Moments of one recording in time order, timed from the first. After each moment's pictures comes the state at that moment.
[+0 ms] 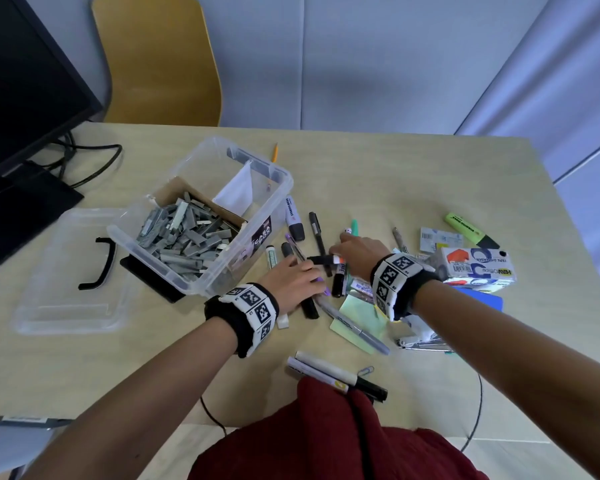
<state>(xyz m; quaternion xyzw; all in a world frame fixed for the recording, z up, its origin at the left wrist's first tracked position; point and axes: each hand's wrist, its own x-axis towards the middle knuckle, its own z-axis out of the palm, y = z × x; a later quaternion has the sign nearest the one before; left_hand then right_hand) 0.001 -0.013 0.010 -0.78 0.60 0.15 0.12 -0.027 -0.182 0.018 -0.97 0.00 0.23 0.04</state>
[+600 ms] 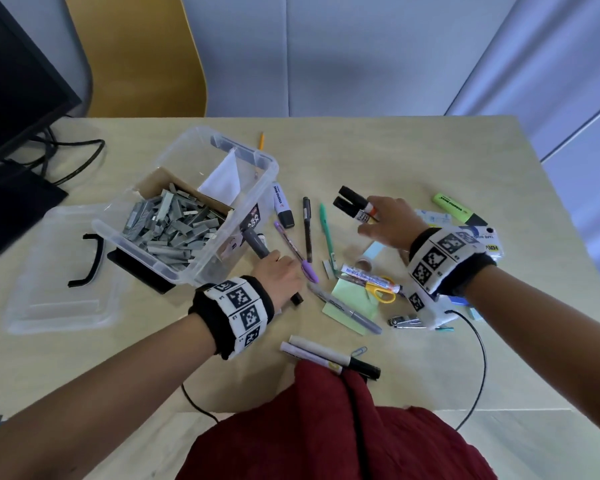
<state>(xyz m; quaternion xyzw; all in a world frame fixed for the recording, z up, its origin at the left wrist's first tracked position) -0.017 -0.016 0.027 -0.77 0.54 0.18 0.27 -0.053 -0.223 0.054 -0.94 0.18 0.10 0.26</state>
